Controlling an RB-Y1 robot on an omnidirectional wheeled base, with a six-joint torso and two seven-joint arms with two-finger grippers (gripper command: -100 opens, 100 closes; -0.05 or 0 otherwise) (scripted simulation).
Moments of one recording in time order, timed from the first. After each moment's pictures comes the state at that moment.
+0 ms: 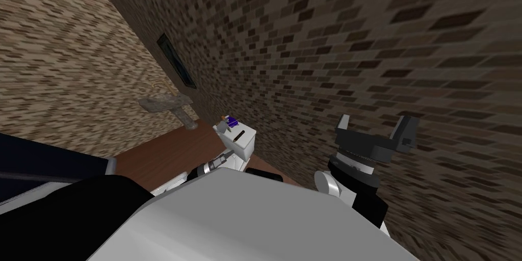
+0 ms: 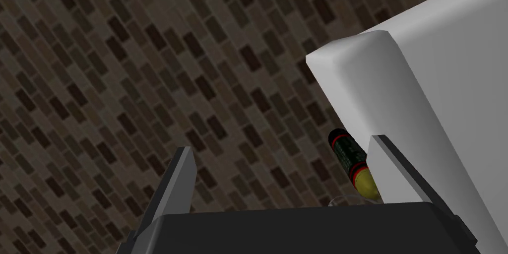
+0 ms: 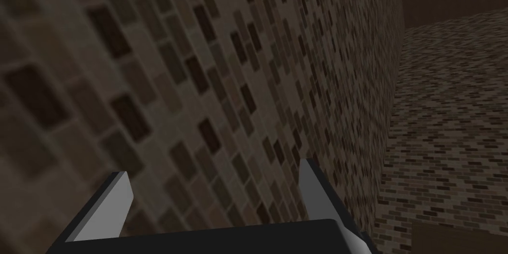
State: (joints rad) left arm 0.65 0.80 -0.22 -1.61 -0.22 -0.87 0.15; right arm 0.50 0.03 -0.04 -2.38 -0.10 -0.62 -0.17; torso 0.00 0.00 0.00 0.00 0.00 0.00
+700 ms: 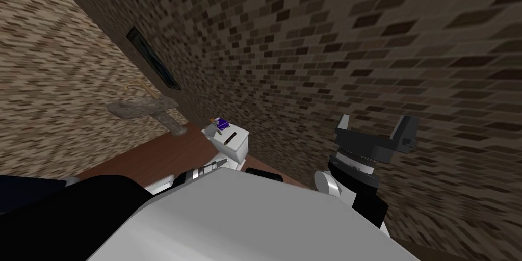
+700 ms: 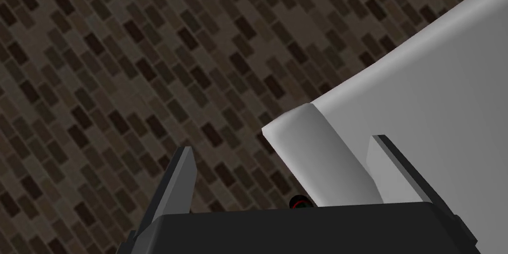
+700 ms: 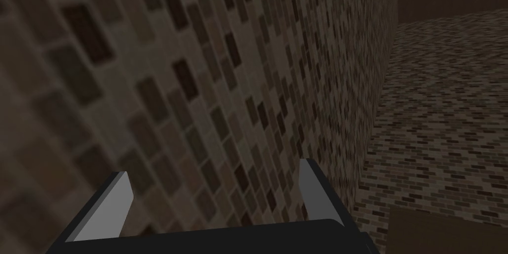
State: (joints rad) left arm 0.67 0.97 -0.28 -1.47 -0.24 -0.89 0.18; right arm 0.50 0.03 -0.04 -2.38 -0.10 -0.62 -0.17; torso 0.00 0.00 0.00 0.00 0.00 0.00
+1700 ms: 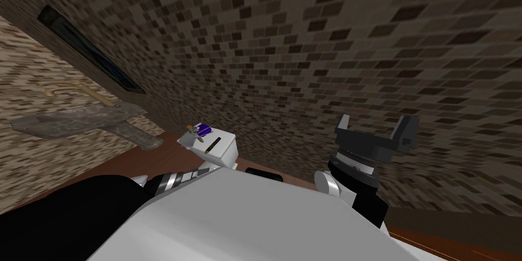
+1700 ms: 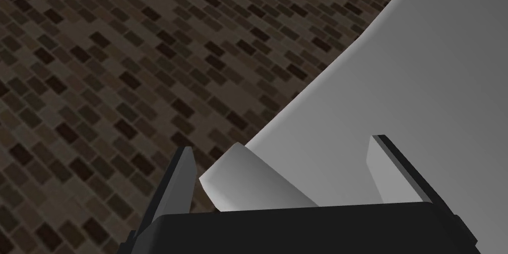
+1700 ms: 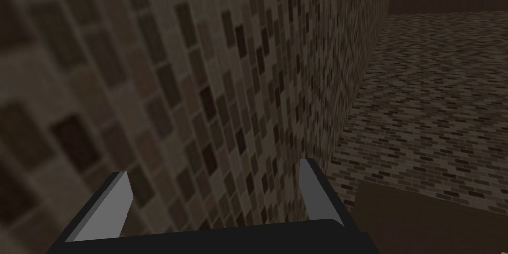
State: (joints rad) left arm 0.66 1.21 -0.36 -1.21 -0.26 -0.94 0.21; right arm 0.50 0.03 -0.04 -2.38 -0.10 -0.62 -0.17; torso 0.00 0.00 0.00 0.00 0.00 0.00
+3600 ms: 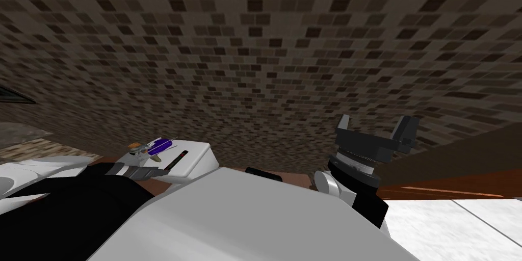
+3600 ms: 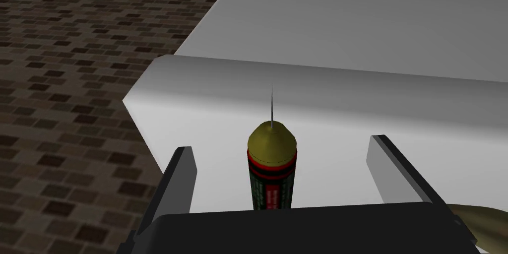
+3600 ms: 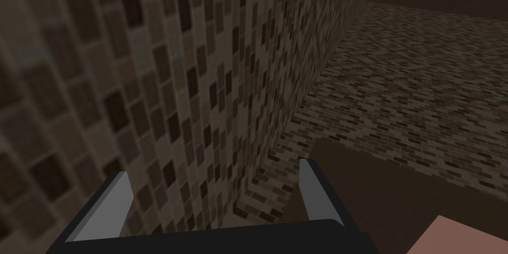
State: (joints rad) left arm 0.65 1.58 -0.48 -0.89 -0.29 -0.98 0.24; right arm 0.50 0.03 -0.04 -2.38 -0.10 -0.62 -0.17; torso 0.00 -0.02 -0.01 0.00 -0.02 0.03
